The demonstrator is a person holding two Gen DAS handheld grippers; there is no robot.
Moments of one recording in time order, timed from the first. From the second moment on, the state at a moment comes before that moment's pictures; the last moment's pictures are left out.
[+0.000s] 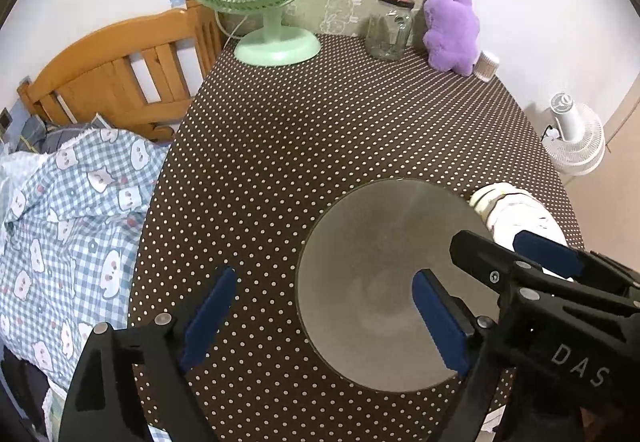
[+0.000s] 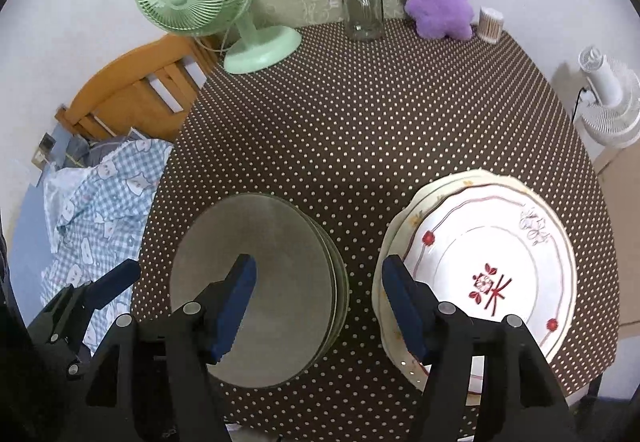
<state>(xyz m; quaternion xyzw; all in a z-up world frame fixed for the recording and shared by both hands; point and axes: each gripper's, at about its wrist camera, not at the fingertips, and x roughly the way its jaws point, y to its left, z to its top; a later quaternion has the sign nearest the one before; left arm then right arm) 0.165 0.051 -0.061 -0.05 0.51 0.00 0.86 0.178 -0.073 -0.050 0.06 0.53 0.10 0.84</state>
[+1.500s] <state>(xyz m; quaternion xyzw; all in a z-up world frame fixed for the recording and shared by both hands) 0.185 0.041 -0.110 -0.04 0.55 -0.05 0.84 0.200 -0.055 -0.111 0.08 0.60 0.09 0.79</state>
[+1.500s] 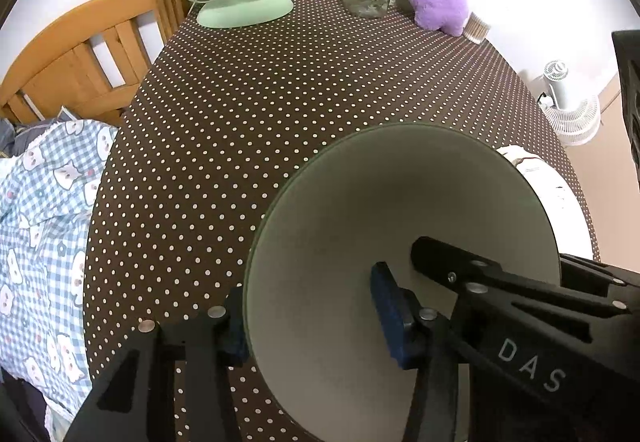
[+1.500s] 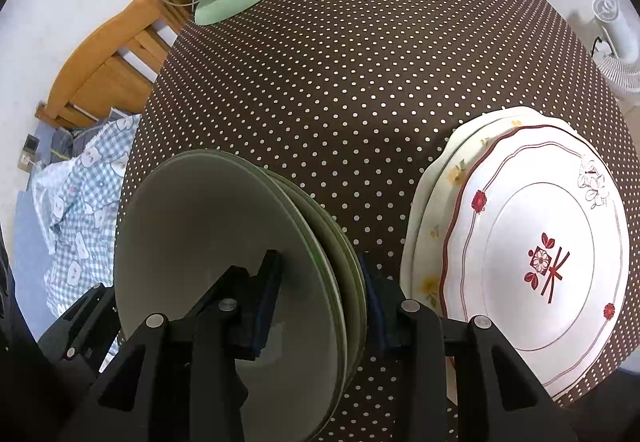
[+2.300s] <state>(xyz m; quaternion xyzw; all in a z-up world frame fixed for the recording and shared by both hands) 0.177 0.005 -0.079 -0.06 0.54 -0.06 0.84 0.185 -0.092 -0.086 0.09 0.60 0.09 0.79</state>
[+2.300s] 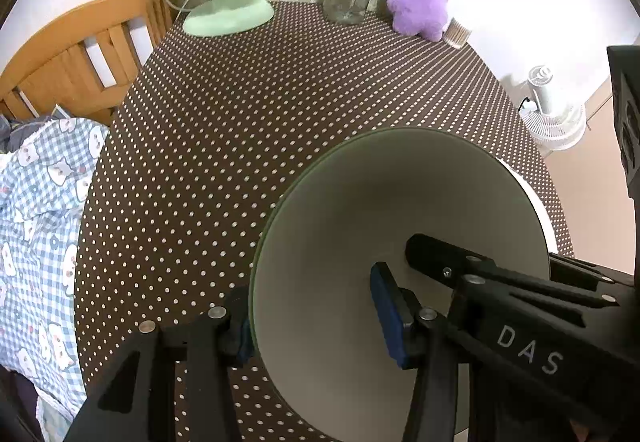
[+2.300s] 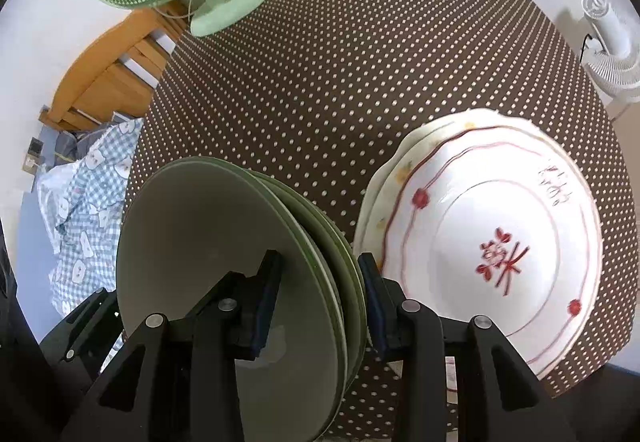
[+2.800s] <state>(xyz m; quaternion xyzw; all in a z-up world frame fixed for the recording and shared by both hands) 0.171 -0.052 -0.048 -0.05 0.52 -0.06 0.85 0.170 -0.153 -0.046 0.08 0.58 0.10 0.81</state>
